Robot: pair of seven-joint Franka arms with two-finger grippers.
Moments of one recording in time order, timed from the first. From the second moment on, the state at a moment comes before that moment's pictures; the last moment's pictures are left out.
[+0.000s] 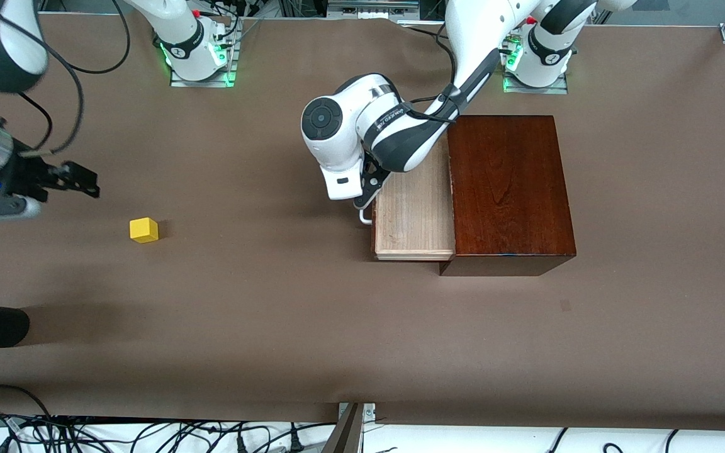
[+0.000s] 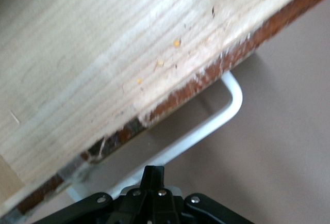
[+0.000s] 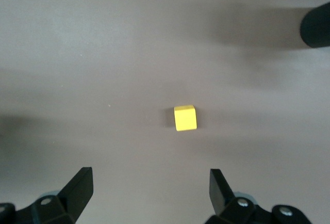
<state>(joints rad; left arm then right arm) -0.66 0.83 -0.28 -1.13 0.19 1.75 -1.84 0.18 0.10 -0.19 -1.62 0.02 1.69 -0.10</state>
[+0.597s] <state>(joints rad) -0.62 0.83 -0.29 -1.12 0.22 1.73 -1.79 0.13 0.00 -0.15 -1.64 0.01 1.61 0.00</state>
